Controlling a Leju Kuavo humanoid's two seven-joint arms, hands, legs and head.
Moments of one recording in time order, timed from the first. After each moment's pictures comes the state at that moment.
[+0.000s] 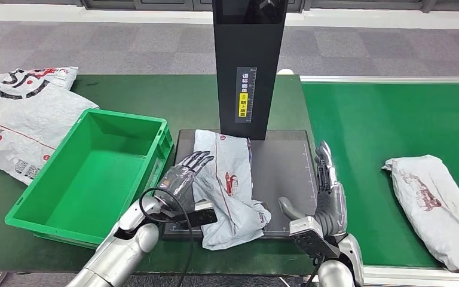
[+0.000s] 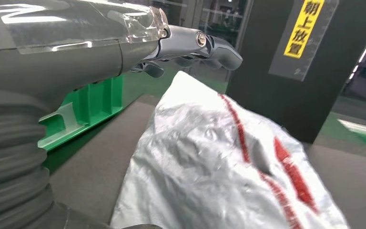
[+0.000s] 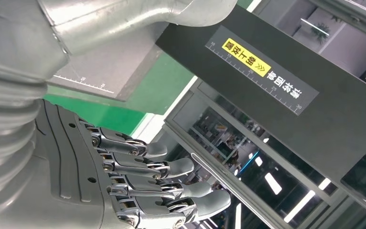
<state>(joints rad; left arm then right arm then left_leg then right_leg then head) -0.36 -0.06 -0.44 -0.99 -0.93 0.11 -0.36 0.02 0.04 0.21 -1.62 0.65 -0.36 -0.47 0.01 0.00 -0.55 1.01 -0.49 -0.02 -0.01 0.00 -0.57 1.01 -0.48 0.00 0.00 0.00</state>
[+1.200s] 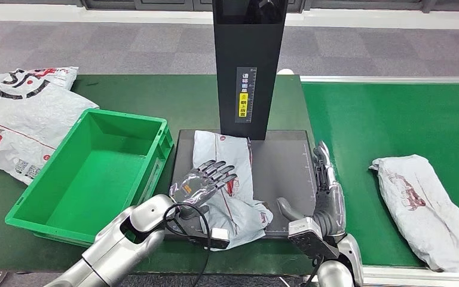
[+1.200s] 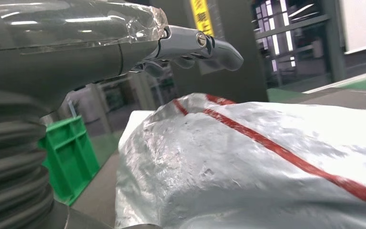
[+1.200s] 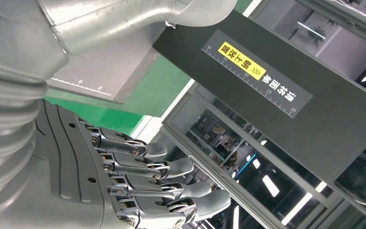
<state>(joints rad) -0.46 0.04 -0.72 -1.12 -1.27 0.00 -0.27 0.03 0.06 0.20 -1.64 0.66 -0.33 -0.48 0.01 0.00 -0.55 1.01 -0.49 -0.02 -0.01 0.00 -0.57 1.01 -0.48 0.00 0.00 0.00</state>
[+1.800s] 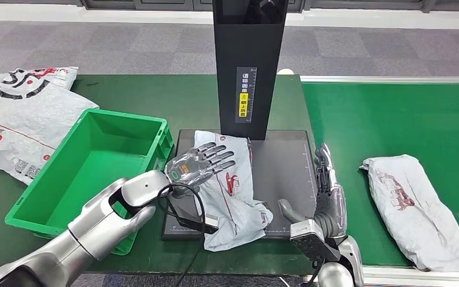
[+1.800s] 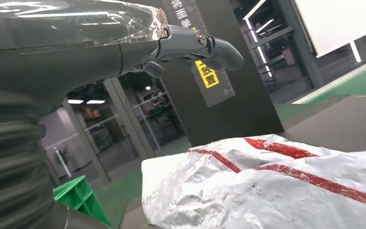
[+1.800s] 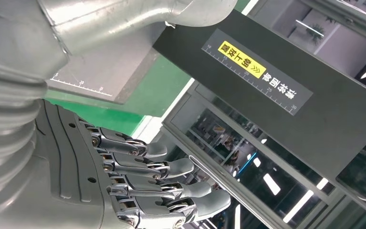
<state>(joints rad) -0.63 0.13 -0.83 -1.16 -1.24 -0.10 -0.31 0.03 0.06 0.19 -1.64 0.65 -0.34 -0.49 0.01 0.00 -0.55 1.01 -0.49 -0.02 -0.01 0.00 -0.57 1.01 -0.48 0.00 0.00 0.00</state>
